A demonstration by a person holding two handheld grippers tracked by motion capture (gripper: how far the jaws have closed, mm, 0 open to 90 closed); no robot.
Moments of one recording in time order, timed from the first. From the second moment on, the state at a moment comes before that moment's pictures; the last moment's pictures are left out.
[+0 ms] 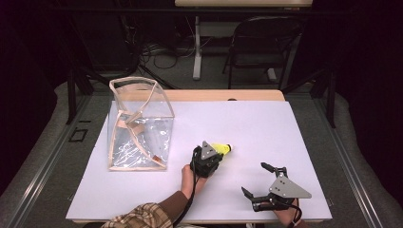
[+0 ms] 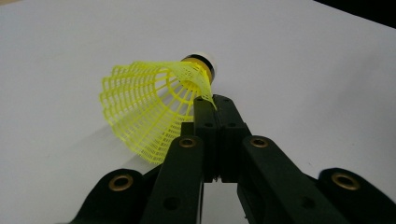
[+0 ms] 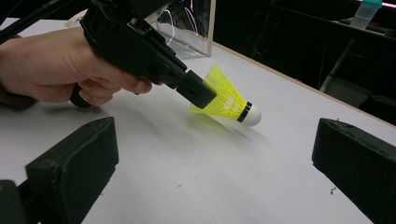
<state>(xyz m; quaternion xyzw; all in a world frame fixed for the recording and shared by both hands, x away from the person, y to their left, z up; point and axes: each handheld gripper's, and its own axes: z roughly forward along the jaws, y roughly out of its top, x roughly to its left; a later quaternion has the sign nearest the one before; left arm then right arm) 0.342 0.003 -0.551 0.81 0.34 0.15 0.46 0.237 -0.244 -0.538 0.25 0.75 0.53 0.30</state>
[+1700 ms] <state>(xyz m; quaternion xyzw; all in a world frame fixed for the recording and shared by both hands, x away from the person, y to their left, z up) 0.348 0.016 -0.484 0.81 0.27 0.14 0.50 0.239 -0.243 -0.538 0.26 0.75 0.53 0.30</state>
